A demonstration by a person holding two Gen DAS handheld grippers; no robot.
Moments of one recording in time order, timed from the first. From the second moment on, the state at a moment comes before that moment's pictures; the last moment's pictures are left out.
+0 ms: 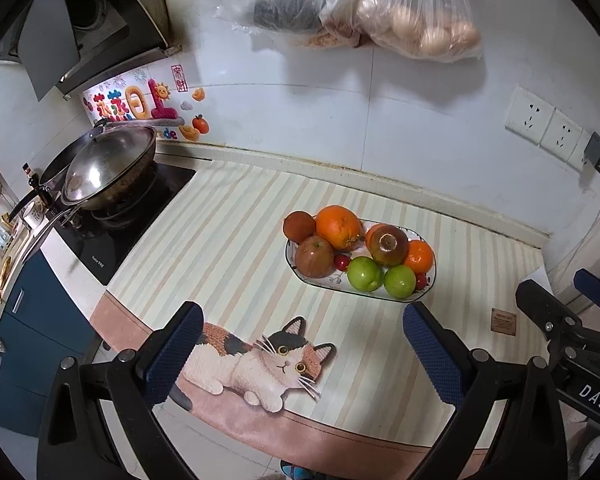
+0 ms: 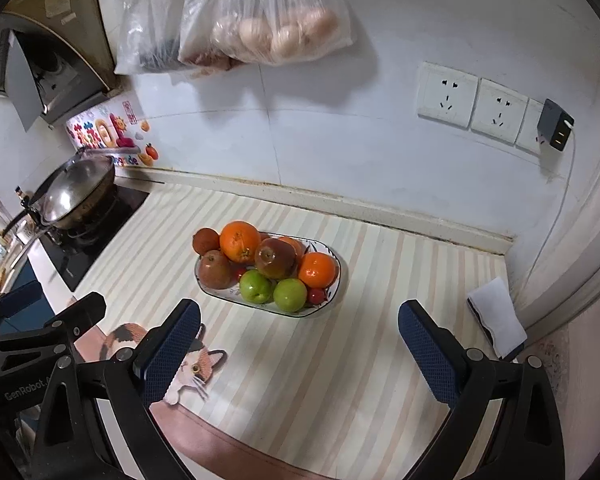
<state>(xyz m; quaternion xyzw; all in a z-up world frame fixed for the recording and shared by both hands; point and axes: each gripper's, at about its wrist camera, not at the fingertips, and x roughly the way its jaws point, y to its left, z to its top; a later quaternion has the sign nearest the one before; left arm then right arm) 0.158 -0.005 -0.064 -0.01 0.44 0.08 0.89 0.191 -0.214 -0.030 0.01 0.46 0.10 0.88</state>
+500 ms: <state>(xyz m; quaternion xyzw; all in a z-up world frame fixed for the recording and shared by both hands) 0.172 -0.007 -0.081 -0.01 0.46 0.09 0.88 0.207 -0.215 -0.053 0.01 0.48 0.10 0.87</state>
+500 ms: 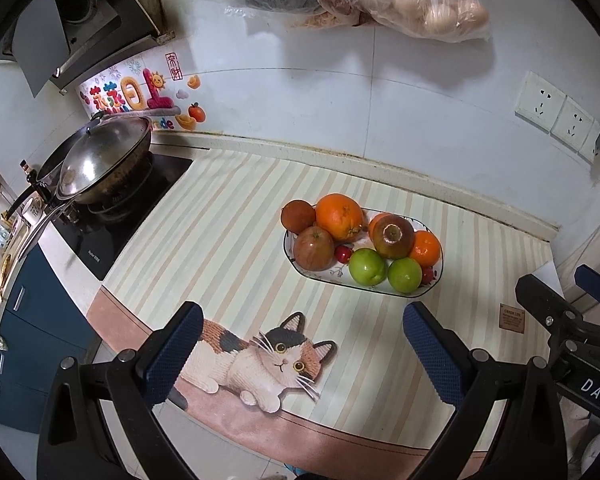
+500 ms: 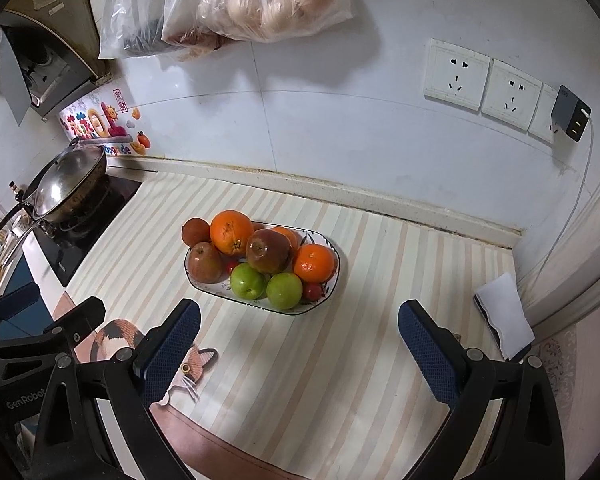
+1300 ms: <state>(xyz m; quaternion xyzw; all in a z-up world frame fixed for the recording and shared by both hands) 0.173 -0.010 -0.079 -0.01 0.46 0.08 0.88 0.197 -0.223 -0.053 0.02 0.48 0.09 0.87</state>
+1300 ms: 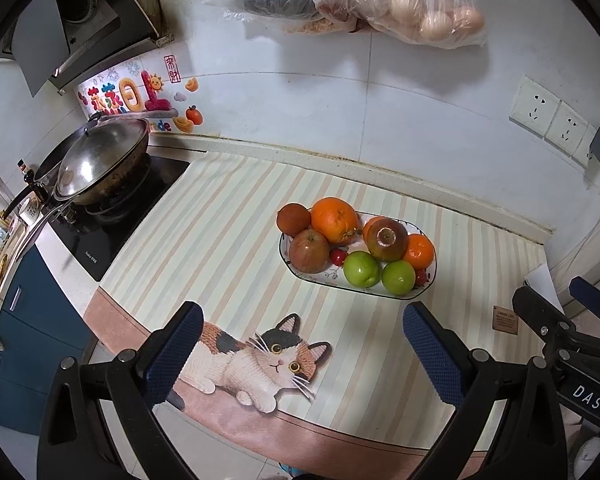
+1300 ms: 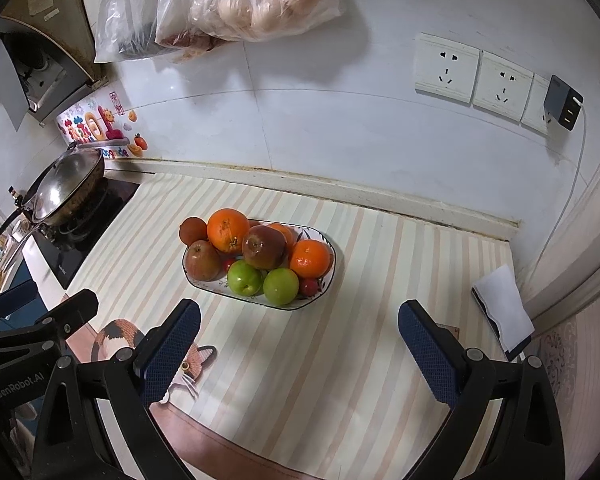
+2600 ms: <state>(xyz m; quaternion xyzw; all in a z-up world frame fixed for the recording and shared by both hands) 0.160 -0.012 -0.064 -0.02 0.45 0.08 0.89 0.176 -0.224 -0.038 0.02 0.46 0.08 0.88</state>
